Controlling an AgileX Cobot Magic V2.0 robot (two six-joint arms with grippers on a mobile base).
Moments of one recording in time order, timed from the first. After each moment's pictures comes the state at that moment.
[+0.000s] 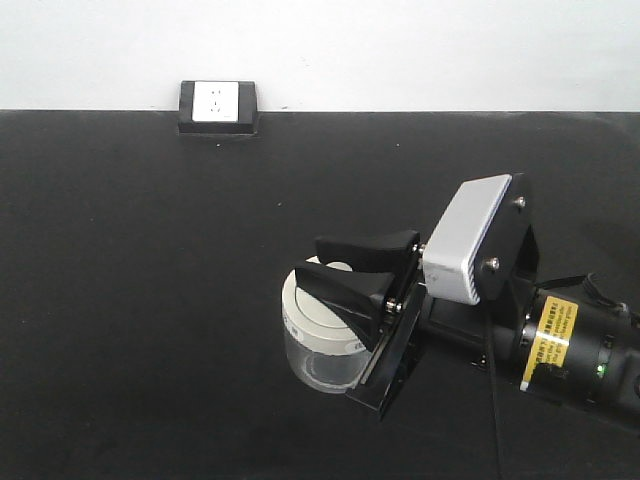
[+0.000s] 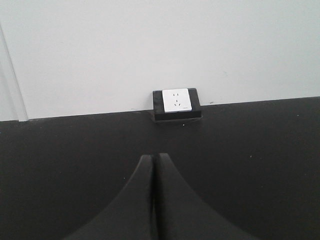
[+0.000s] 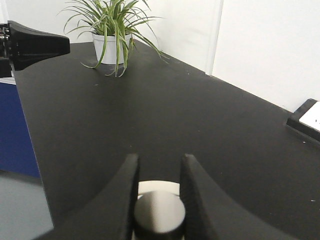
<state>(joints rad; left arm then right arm) -0.02 0.58 -0.38 0.08 -0.04 -0.03 0.62 1.15 -0.64 -0.96 -0.50 0.78</state>
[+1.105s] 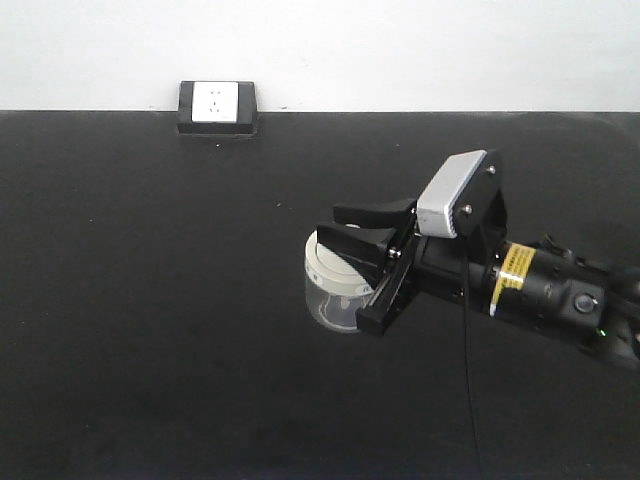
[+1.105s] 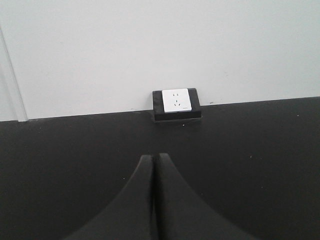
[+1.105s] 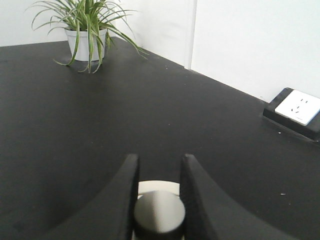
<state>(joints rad) -0.02 0.58 -0.38 0.08 -0.04 -0.03 0.34 1.47 -0.72 -1.00 -0.82 0.69</state>
